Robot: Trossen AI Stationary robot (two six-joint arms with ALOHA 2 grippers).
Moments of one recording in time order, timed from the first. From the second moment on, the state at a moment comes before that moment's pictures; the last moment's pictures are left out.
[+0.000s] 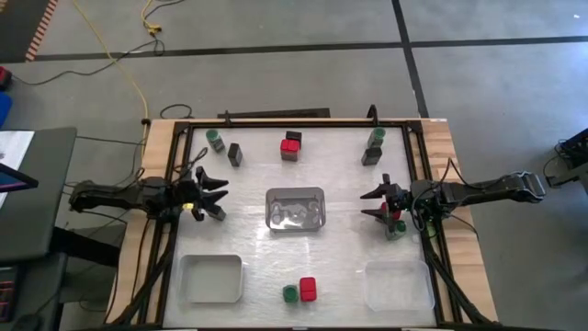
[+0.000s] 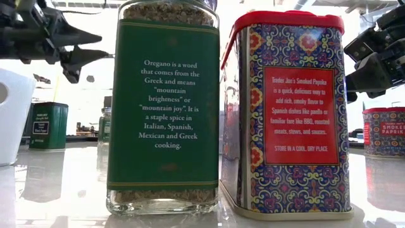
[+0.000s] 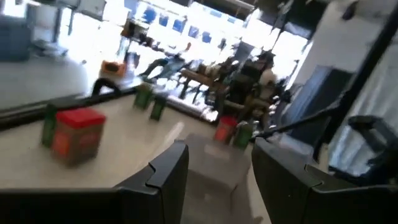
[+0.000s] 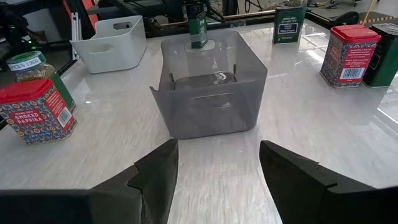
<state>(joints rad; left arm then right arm) -0.10 0.02 0.08 0.10 -0.32 -0.32 0.07 0.30 0.02 0.00 0.10 0.13</state>
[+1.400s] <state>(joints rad) -0.09 0.72 0.85 -0.72 -0.09 -0.18 0.07 0.30 0.02 0.00 0.10 0.13</state>
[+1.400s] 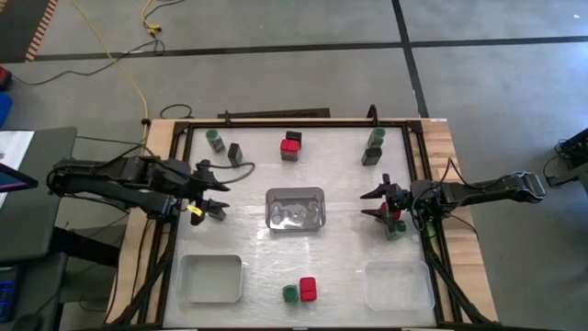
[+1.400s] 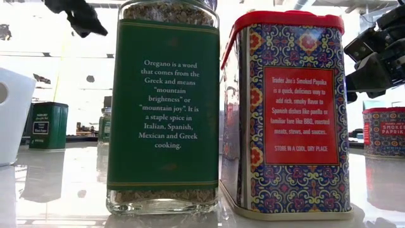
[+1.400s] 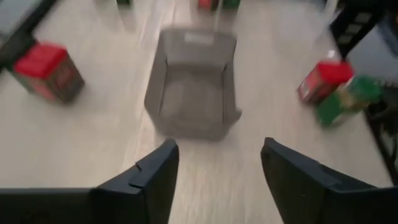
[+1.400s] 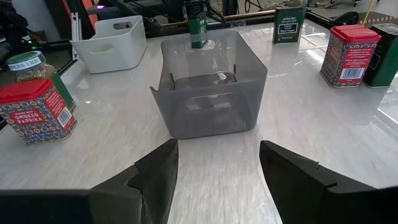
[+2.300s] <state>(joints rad) -0.09 0.94 0.85 -1.05 -0.13 0.09 0.07 0.30 0.02 0.00 0.10 0.13</state>
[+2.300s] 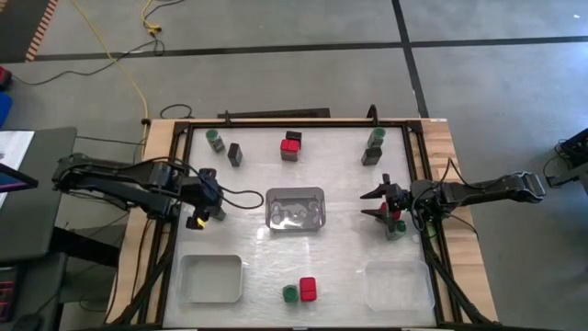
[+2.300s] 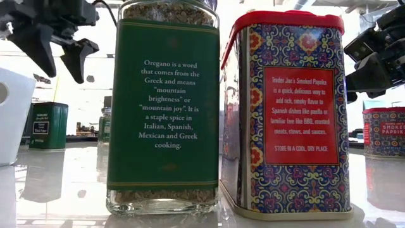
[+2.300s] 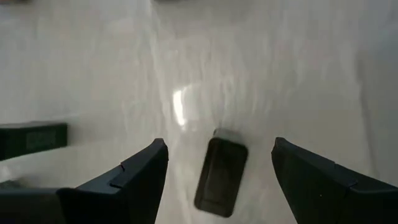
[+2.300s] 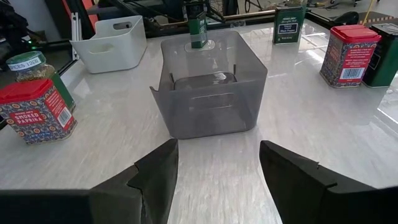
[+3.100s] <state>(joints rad) -0.09 1.17 0.84 -1.14 -0.14 0.23 0.07 0.30 0.02 0.00 0.10 0.13</state>
